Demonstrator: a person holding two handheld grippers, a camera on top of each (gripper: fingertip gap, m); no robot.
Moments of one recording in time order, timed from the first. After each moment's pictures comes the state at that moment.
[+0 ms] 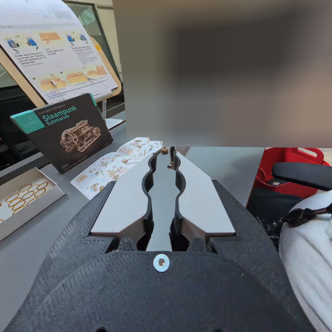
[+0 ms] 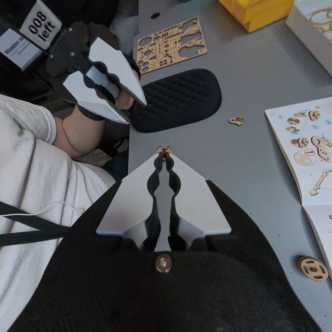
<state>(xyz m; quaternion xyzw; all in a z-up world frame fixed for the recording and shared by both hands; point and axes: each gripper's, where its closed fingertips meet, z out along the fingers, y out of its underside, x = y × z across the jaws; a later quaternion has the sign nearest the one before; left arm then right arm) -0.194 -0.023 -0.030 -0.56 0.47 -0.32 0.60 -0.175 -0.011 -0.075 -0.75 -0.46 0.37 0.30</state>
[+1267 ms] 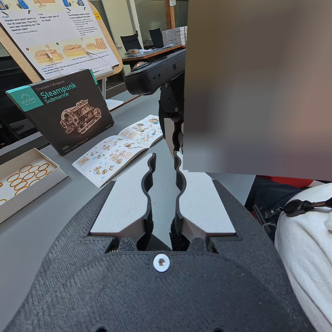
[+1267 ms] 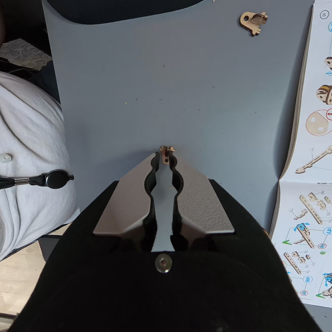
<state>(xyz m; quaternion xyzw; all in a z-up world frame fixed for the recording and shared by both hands) -0.207 -0.010 -0.044 -0.60 0.47 -0.31 0.57 -0.136 0.006 -0.159 -0.79 -0.58 0.16 0.10</state>
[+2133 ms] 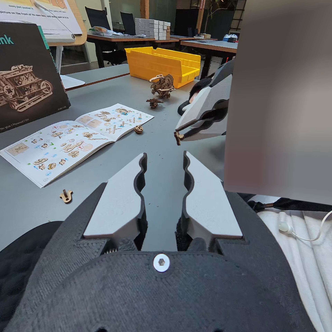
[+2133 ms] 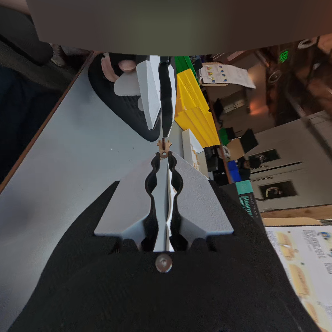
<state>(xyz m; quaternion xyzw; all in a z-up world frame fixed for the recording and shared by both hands) -0.178 -0.022 -0.067 -0.62 0.46 -0.41 0.48 -0.158 -0.028 -0.059 -0.43 -0.66 -0.03 0.62</state>
